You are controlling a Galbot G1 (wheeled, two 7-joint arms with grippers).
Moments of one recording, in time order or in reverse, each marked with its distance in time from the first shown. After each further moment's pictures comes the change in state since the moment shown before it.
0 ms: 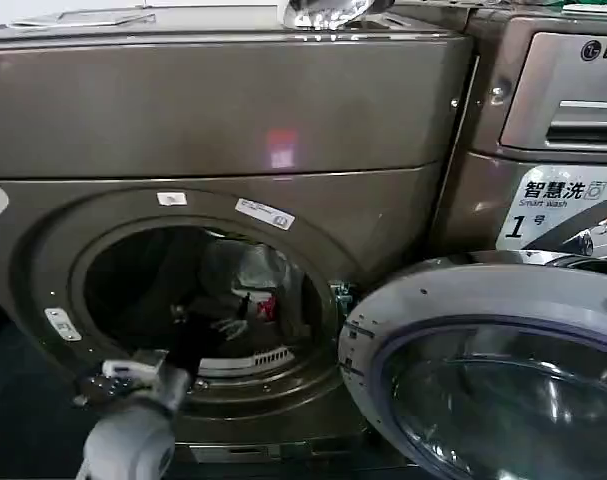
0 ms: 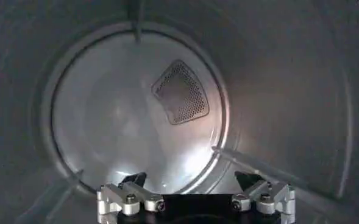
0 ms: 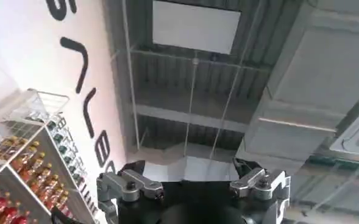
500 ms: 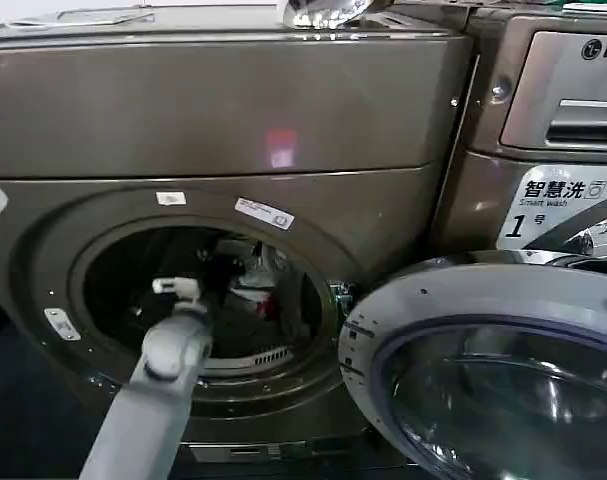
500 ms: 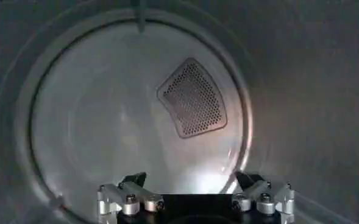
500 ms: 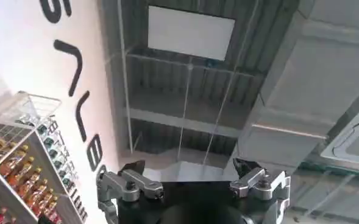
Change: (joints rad) left arm -0.433 -0.096 0.090 0.463 0.001 -0.057 0.001; right arm -0.014 0.012 0.025 0.013 0.012 0.004 0.010
